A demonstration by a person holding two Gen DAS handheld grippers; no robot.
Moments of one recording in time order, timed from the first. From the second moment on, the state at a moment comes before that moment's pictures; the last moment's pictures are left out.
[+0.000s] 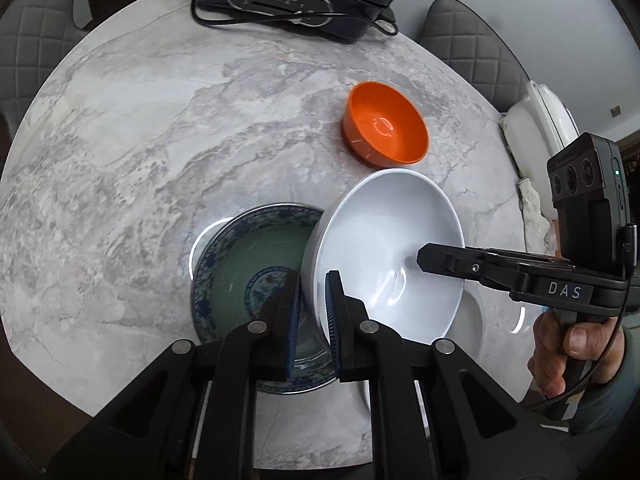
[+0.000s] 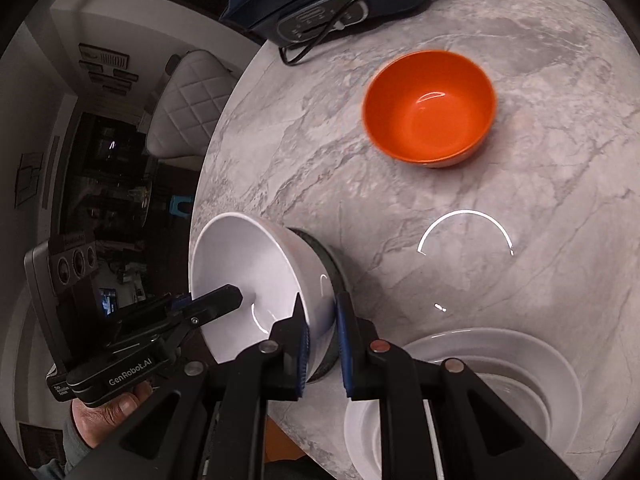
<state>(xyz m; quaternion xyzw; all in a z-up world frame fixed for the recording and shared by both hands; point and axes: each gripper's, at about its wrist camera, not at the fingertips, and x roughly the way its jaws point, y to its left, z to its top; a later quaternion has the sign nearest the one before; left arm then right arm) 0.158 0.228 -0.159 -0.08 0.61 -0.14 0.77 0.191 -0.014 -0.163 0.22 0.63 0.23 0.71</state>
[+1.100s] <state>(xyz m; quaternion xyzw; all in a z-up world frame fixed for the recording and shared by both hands) 0.160 0.253 -0.237 -0.09 0.65 -0.09 0.75 0.193 0.056 -0.206 0.05 0.66 0.22 0.72</state>
